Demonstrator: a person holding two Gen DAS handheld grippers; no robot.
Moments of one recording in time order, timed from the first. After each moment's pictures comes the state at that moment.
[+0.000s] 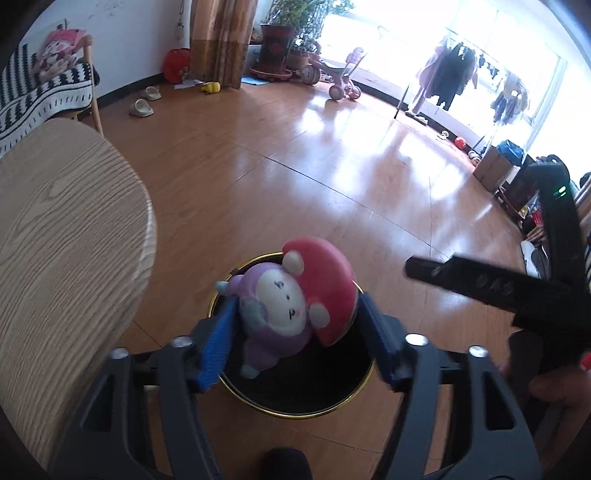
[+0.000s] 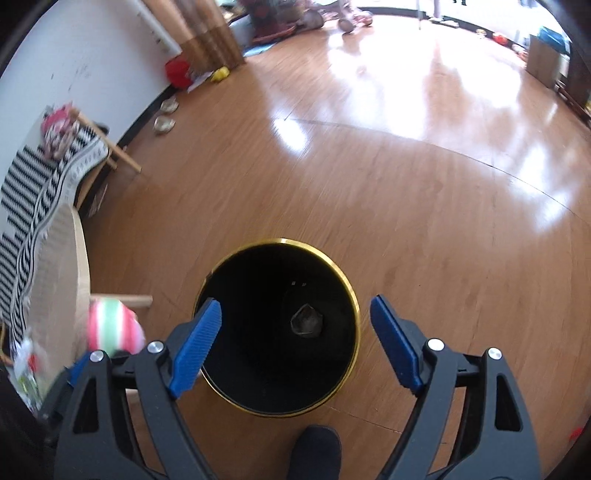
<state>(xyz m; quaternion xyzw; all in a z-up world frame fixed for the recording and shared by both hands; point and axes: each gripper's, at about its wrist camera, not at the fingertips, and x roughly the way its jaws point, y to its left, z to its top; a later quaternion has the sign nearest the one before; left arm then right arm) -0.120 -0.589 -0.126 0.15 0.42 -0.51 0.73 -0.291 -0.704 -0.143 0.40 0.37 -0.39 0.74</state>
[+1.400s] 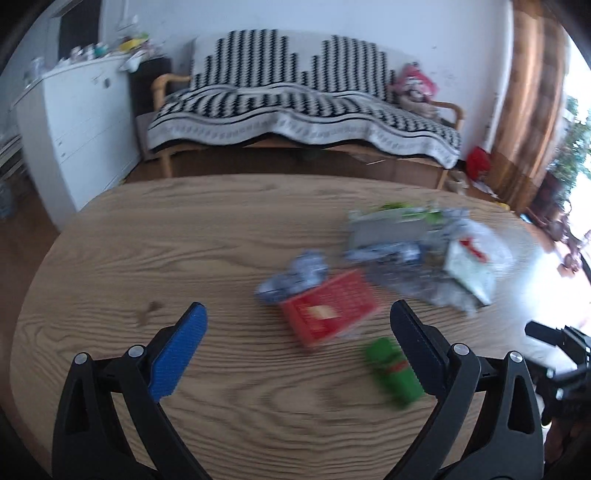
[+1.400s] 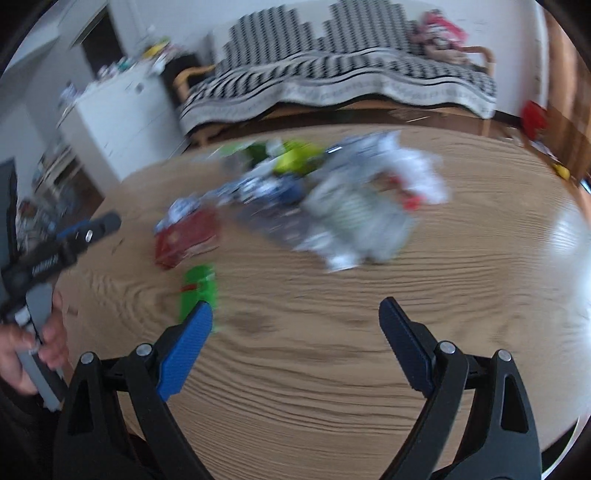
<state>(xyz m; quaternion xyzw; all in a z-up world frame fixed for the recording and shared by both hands) 0.092 0.092 -0.022 -0.02 0.38 -0.04 0.92 0.069 -0.112 -0.056 0.05 0.45 0.12 0.88</state>
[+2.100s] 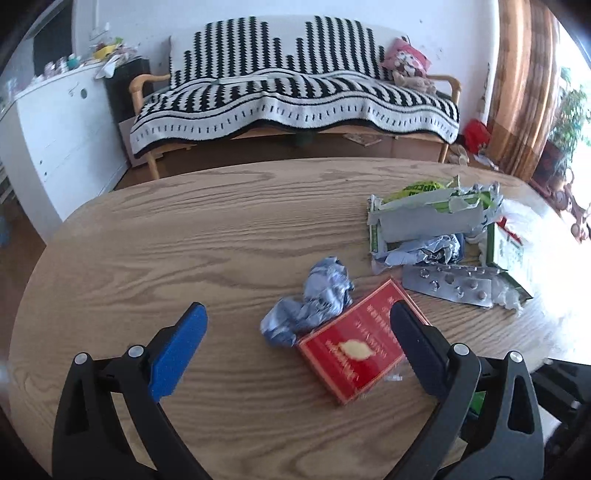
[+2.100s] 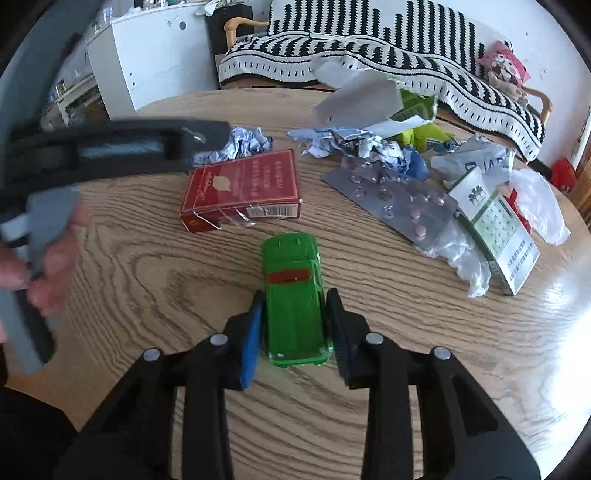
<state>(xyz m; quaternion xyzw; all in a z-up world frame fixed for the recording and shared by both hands) 0.169 0.073 -0.063 0.04 0.40 -0.07 0.91 0.099 -0.021 -0.106 -0.06 0.46 0.15 0.87</state>
